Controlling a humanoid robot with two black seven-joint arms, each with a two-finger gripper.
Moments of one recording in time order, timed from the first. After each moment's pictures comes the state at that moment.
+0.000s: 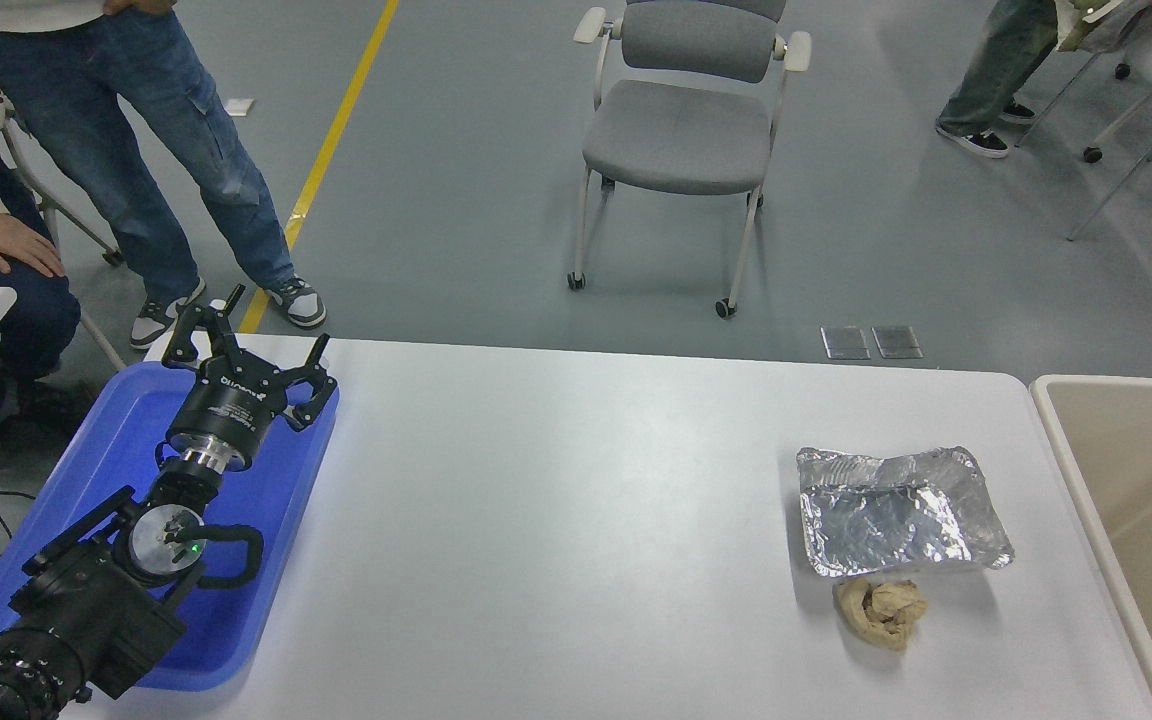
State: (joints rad) left arm -0.60 0.22 -0.90 -0.44 -0.08 -0.64 -0.32; right arm 0.72 -0.59 -0.68 0.22 -0.27 -0.13 -0.05
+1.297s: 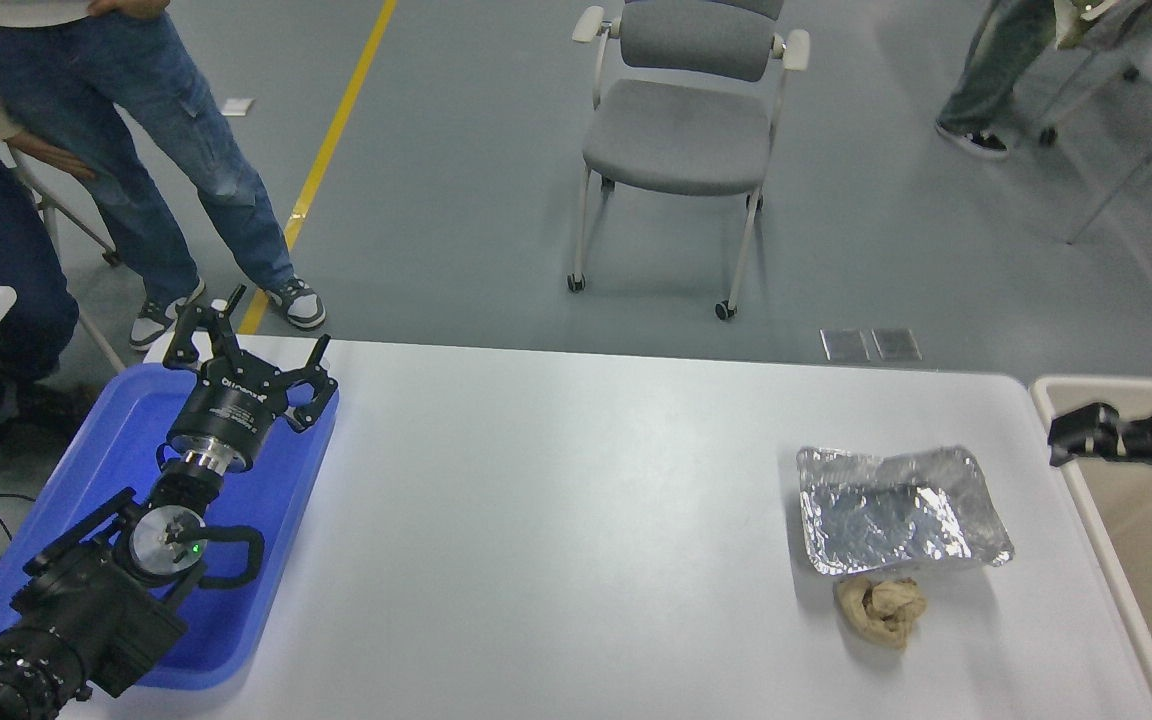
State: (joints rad) left arm -0.60 0.22 -0.90 -0.44 -0.08 -0.64 -0.32; right arm 1.91 -0.67 -1.35 1.28 -0.28 0.54 -0.05
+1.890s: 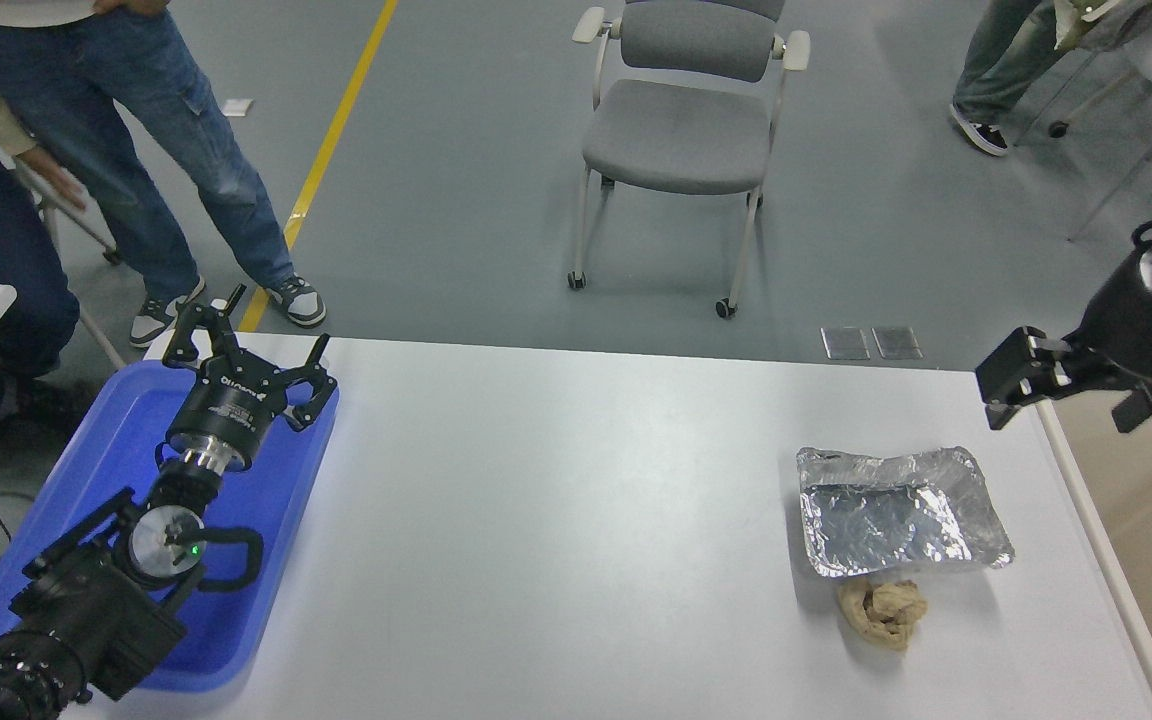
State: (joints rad) left arm -0.59 0.22 -0.90 -0.44 -0.08 -0.64 -0.32; right arm 2.28 -0.39 -1.40 1.44 -0.28 0.77 -0.05
